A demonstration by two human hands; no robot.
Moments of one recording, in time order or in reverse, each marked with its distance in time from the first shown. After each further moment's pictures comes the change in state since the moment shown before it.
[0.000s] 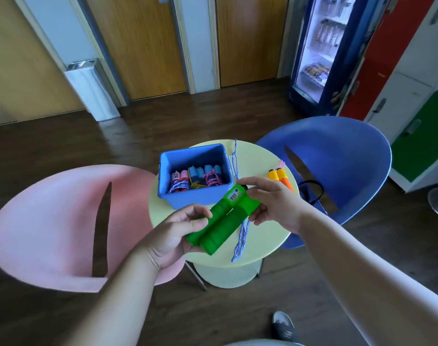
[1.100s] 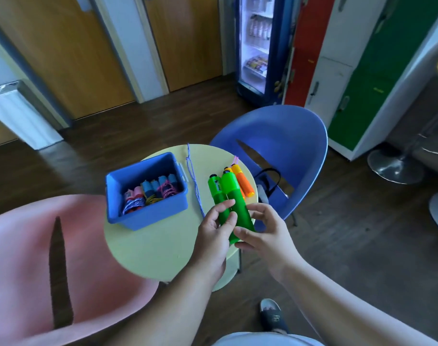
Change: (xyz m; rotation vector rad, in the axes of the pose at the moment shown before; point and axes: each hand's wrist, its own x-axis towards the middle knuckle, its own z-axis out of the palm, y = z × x) left_hand 0.074 -0.070 0.146 -0.004 0.193 0.071; right_hand -0.080 0.083 -0.011 0.350 0.521 -0.153
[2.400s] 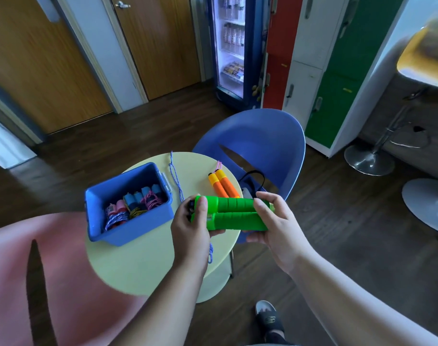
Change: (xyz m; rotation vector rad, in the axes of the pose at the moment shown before) left_hand 0.013 0.025 0.007 0.083 0.240 0.223; right_hand -0.002 -0.039 -0.021 0.070 0.148 0.014
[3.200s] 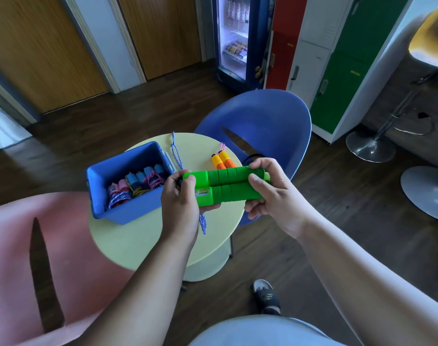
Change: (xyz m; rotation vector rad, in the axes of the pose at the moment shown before) left_hand 0.008 0.029 -0.024 -0.034 -0.014 -0.035; right_hand 0.004 -0.018 0.011 -0.146 -0.304 -0.117
